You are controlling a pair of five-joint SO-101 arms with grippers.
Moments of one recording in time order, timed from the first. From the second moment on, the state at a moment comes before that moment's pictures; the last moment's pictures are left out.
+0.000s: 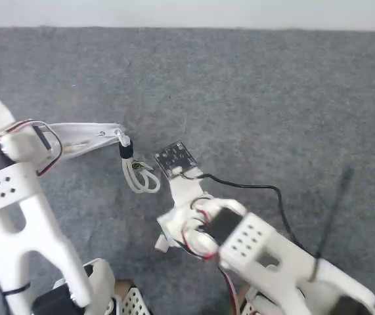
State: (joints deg) left arm -32.5 -26.2 17.5 84.4 12.4; right arm -55.1 -35.8 52.0 55.0 -22.7
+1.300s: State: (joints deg) left arm -33.5 -26.2 17.5 84.4 12.4; right arm -49.0 -3.2 32.0 60.3 -33.8
